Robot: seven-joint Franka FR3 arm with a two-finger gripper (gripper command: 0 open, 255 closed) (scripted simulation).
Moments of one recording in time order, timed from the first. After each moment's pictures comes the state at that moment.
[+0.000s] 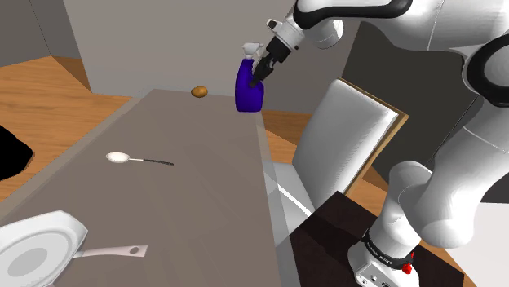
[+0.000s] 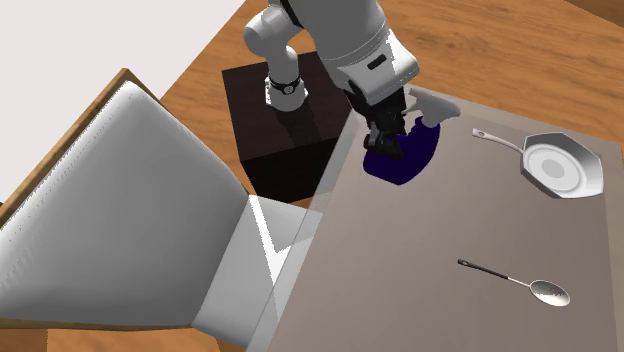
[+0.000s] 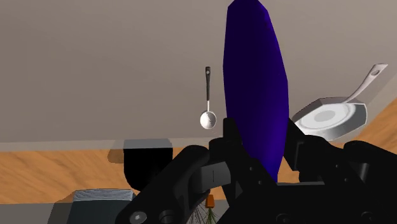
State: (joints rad) arm 0.59 -0.19 -0.53 -1.90 0.37 2.09 -0.98
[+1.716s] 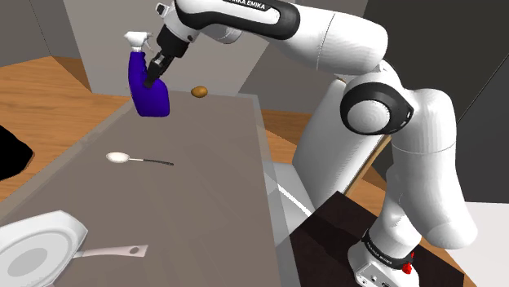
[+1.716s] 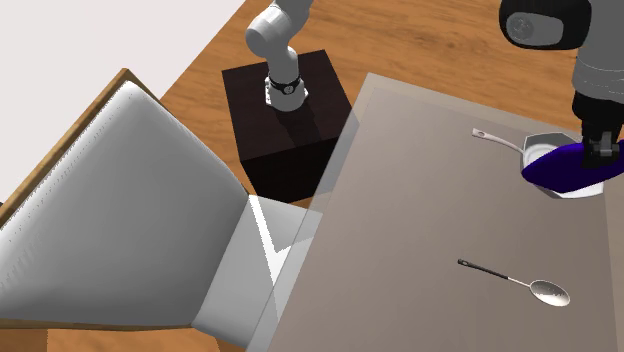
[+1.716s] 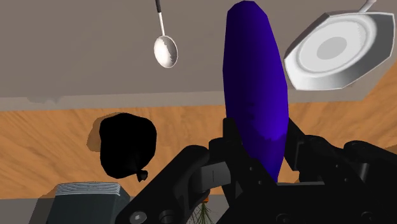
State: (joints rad) arm 0.69 0.53 -0.37 -1.04 0.49 2.02 -0.59
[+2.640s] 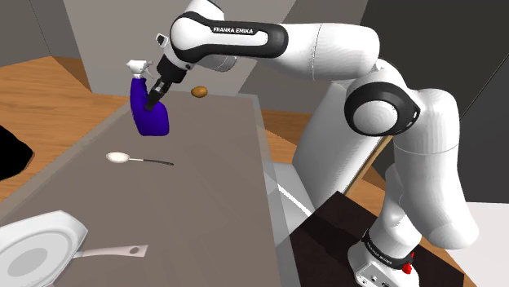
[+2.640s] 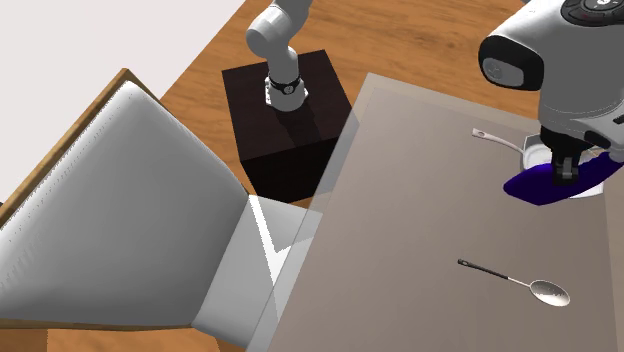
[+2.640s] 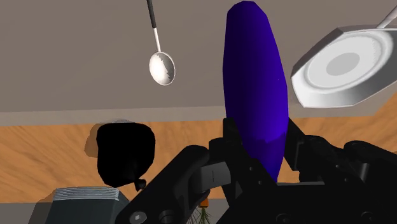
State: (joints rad) arm 0.73 0.51 -0.36 -1.24 0.51 2.20 -0.65
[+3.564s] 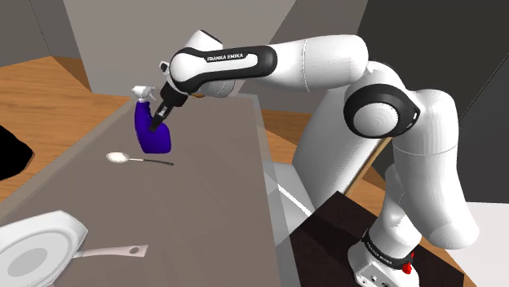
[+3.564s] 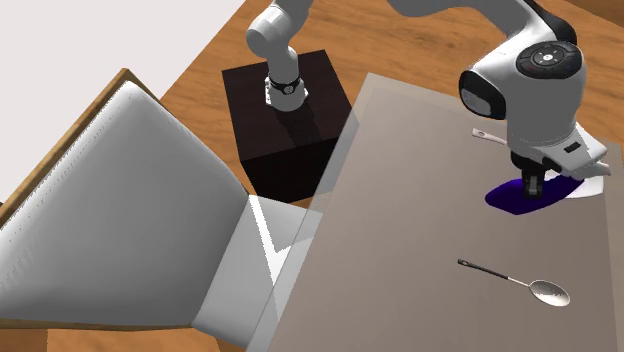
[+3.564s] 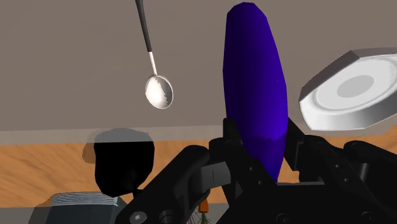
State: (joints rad) arm 0.74 0.53 -0.33 -1.41 0.56 2.37 -0.72
